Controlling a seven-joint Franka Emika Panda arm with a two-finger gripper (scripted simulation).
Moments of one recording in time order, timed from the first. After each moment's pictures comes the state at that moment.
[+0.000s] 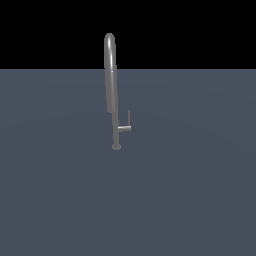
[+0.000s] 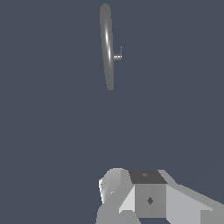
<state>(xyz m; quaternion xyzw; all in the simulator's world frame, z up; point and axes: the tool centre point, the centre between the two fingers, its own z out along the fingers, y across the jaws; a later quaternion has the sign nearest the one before) -0.259 0.007 0.487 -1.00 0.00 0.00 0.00</state>
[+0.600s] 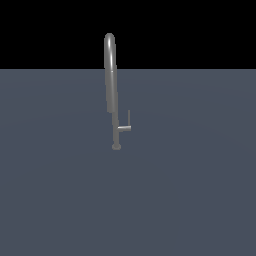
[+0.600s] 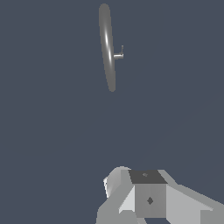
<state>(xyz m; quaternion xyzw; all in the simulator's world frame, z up) -0.247 0.008 0.484 -1.00 0.01 0.02 0.02</state>
